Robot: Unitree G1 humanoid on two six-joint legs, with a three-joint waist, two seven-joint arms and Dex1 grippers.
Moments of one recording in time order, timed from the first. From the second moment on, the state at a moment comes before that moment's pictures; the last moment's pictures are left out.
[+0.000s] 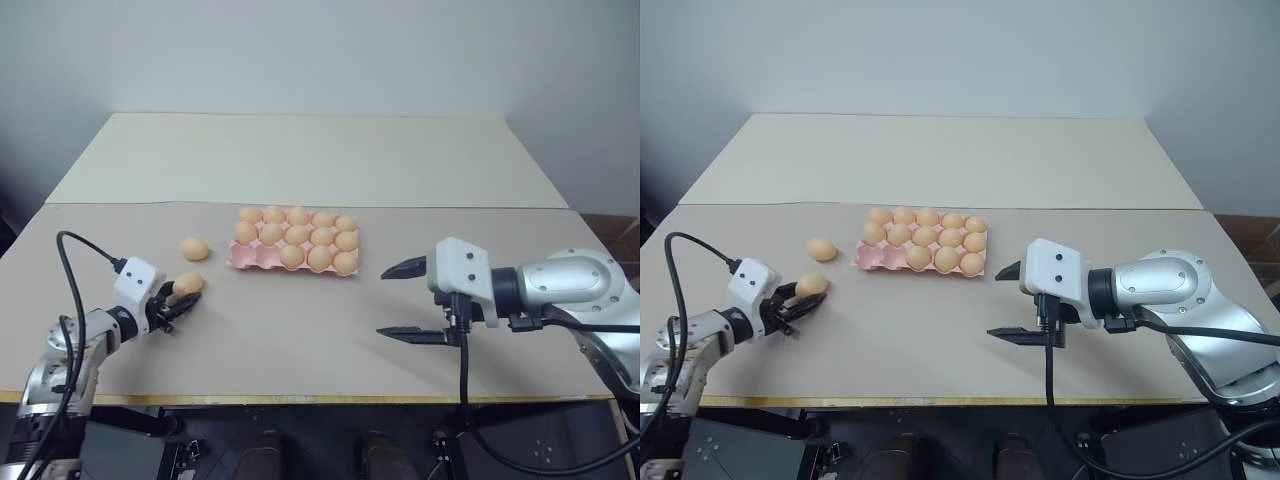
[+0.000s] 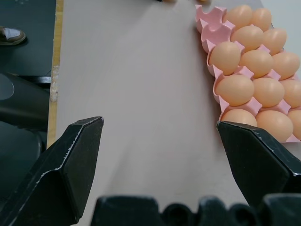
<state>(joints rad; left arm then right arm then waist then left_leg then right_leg) -0.15 0.73 0.22 0.07 -0.26 0.36 -0.74 -0.46 -0.97 0.06 -0.64 0.49 0.72 1.03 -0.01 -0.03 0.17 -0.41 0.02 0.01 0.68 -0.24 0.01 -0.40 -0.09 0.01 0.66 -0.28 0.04</state>
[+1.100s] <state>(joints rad) -0.56 0.50 0.03 0.31 -0.27 0.09 -0.85 -0.39 -0.98 -0.02 -0.74 0.54 0.81 0.92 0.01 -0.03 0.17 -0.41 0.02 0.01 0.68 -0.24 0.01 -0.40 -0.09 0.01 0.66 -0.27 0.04</state>
